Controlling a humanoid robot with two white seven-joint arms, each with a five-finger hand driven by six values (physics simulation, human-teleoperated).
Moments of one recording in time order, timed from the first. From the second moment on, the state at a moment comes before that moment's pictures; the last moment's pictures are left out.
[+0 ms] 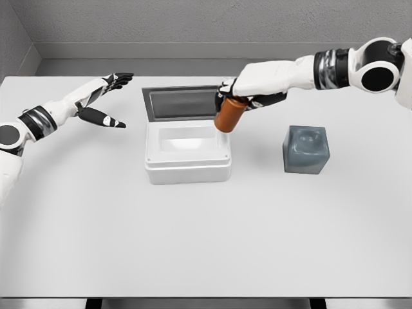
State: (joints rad) left arm -0.77 0.43 -0.46 -0.65 0.15 -0.51 -0.61; right arm -1.53 -0.65 1.75 -1.24 -0.07 -0.61 0.22
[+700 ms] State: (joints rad) left arm -0.77 0.43 -0.46 -0.66 0.15 -0.51 -0.61; right arm -1.50 -0.59 1.74 -1.18 -0.06 -0.61 0.24
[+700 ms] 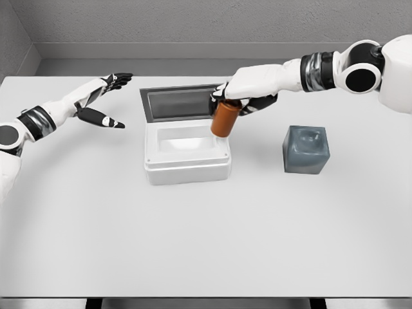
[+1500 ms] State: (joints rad) left arm -0.77 0.44 -0.46 -0.66 0.15 -0.52 -0.61; right arm -1.53 -0.96 1.66 -1.34 -0.07 -0.61 0.23
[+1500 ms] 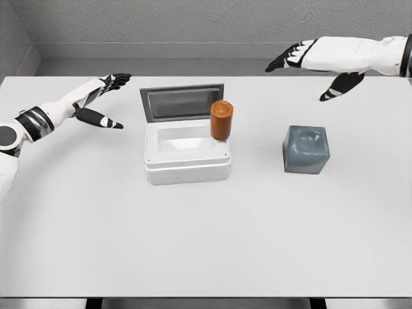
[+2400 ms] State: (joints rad) left arm -0.76 0.47 -0.49 -0.73 0.15 -0.52 -0.61; right arm -1.26 -1.00 1.47 -1.25 -0.08 -0.61 0.31
